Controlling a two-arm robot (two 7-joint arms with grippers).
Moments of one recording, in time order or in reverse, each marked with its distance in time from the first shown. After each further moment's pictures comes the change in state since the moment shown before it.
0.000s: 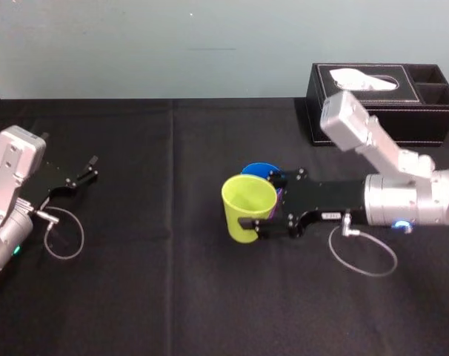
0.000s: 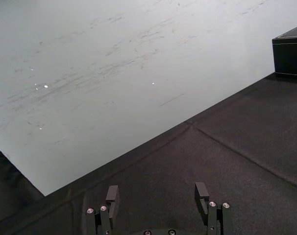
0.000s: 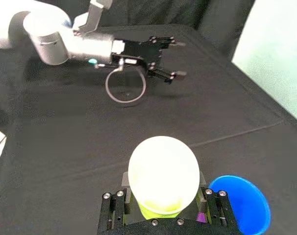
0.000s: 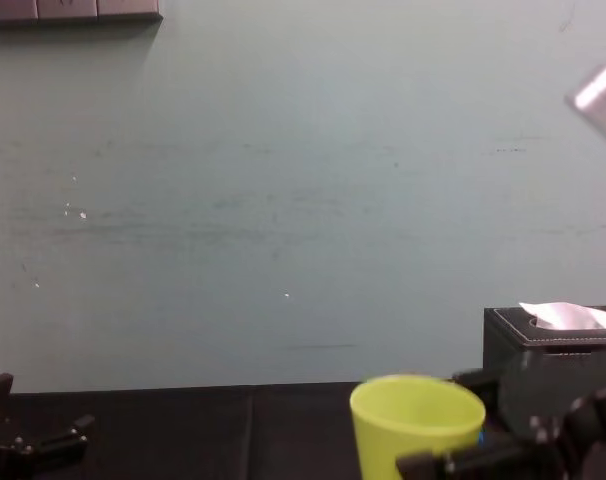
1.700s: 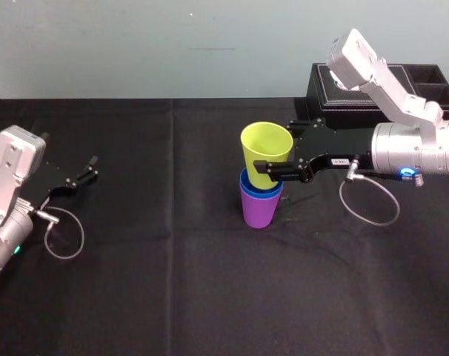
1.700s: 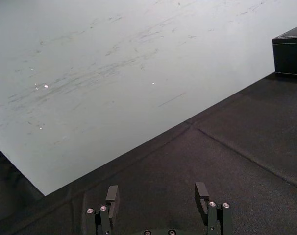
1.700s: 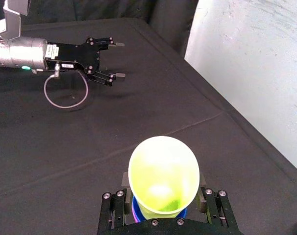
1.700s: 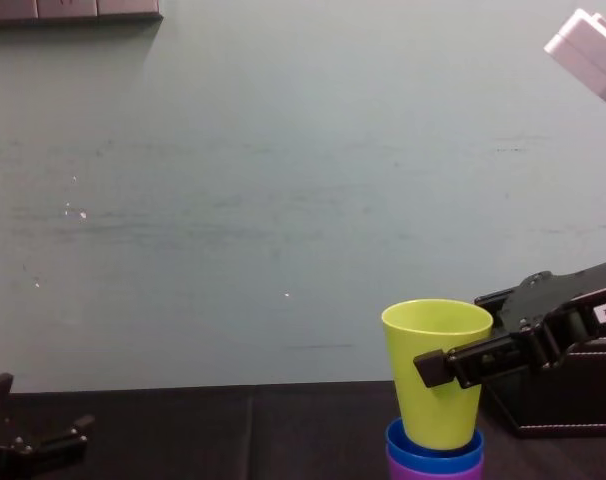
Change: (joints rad) left arm 0.000 0.000 0.000 0.000 0.000 0.000 0.000; right arm 0.129 -0.035 0.012 0.079 -0.006 0.121 -0.070
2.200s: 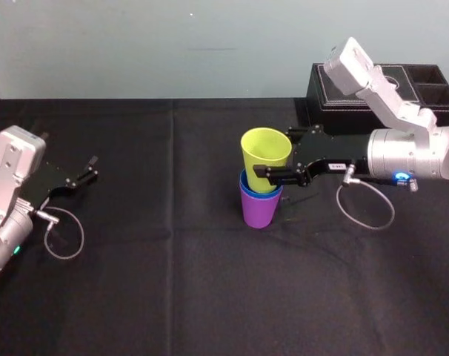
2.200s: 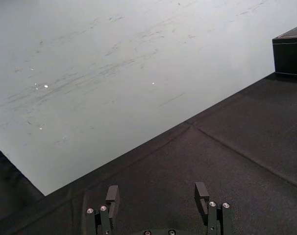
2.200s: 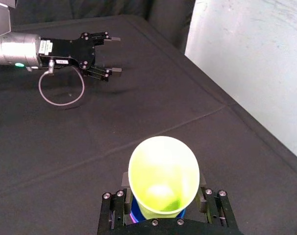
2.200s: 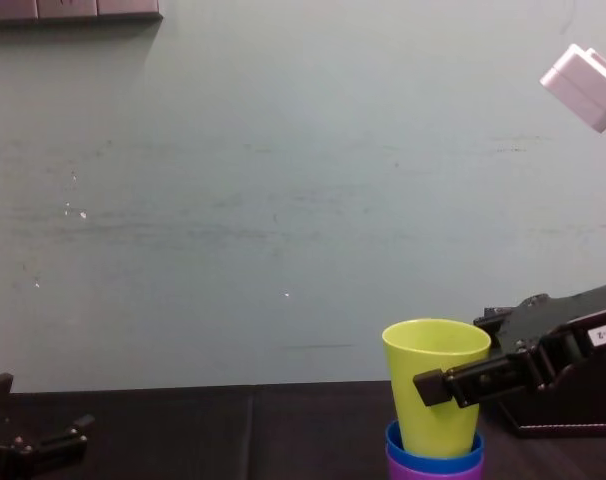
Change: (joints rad) left arm 0.000 0.000 0.000 0.000 0.000 0.000 0.000; right arm 0.003 -0.029 -0.008 0.068 -0.001 -0.027 0.013
